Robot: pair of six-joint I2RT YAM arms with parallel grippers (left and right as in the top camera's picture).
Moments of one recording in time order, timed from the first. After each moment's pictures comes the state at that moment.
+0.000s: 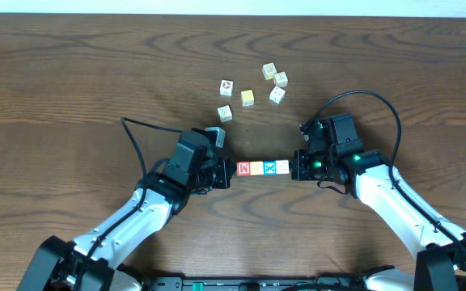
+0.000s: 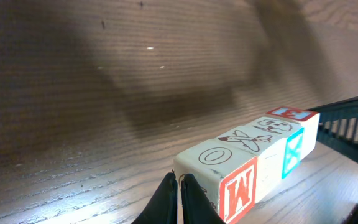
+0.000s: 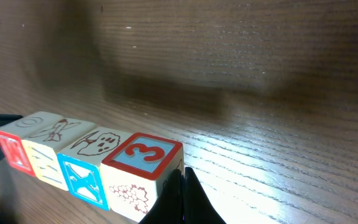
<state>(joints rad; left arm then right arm) -0.50 1.41 0.58 0.02 0.39 -0.59 0.30 1.46 0.77 -0.43 -0.41 0.35</state>
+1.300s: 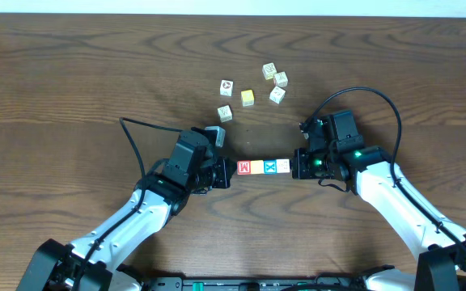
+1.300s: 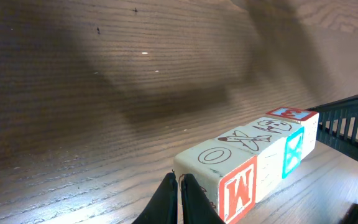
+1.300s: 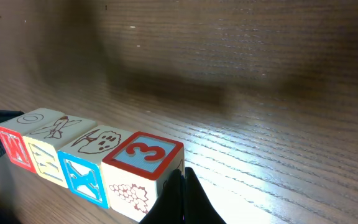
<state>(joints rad) -0.50 1.40 0.58 0.02 0.39 -0.59 0.30 1.46 0.81 -0.49 -0.40 0.32</state>
